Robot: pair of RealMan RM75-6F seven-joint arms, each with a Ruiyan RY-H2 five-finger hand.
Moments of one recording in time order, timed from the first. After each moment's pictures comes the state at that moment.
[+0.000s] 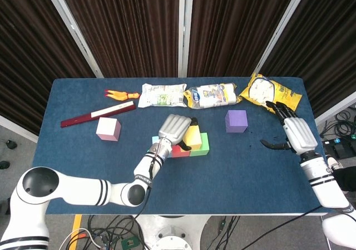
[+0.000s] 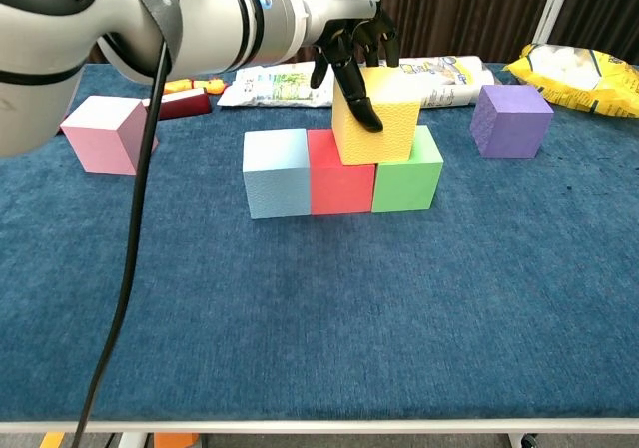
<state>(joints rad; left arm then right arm) -1.31 -1.66 -0.34 -1.57 0.36 0.99 0.64 0.48 -1.04 0.19 -1.62 -1.37 1.09 0.34</state>
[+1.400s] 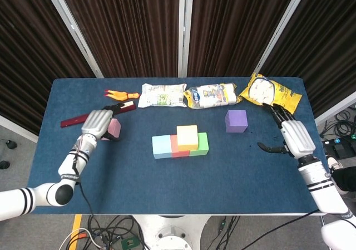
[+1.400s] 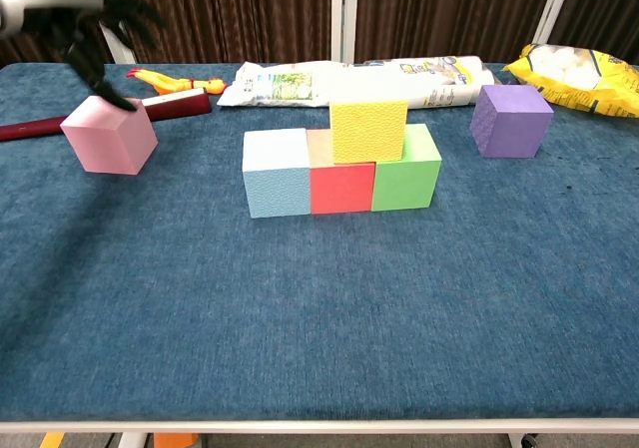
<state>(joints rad) -0.88 -1.28 -0.14 -1.63 0.72 0.90 0.25 0.46 -1.02 0.19 -1.71 -1.38 1.13 0.30</state>
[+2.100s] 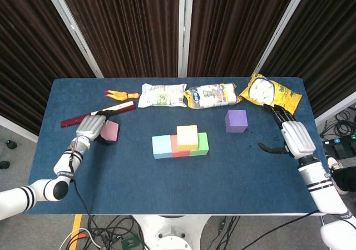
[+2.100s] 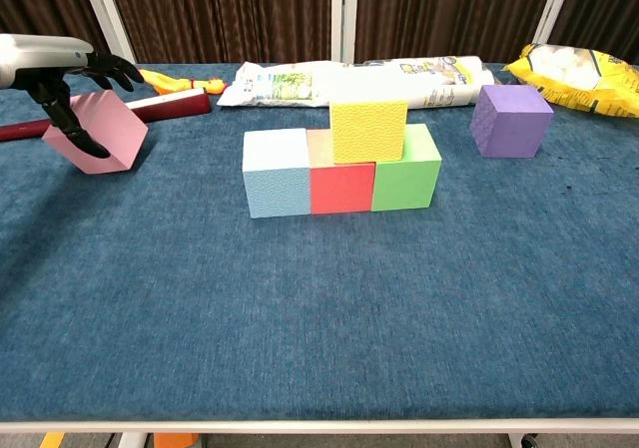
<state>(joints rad) -0.83 -1.35 -0.11 -1.41 0.81 0.77 0.17 0.46 -1.03 0.19 -1.70 -1.36 1.13 0.28</state>
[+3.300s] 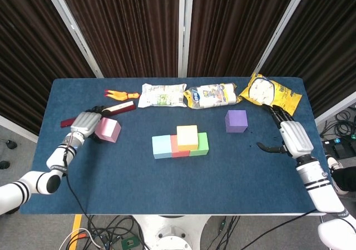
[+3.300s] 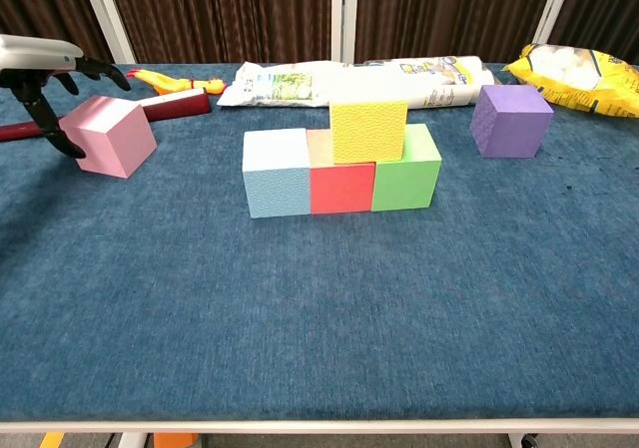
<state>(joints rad) -0.83 -1.34 -0.11 -1.27 0.94 0.64 0.12 0.46 -1.05 0.20 -1.69 -1.35 1.11 0.28</state>
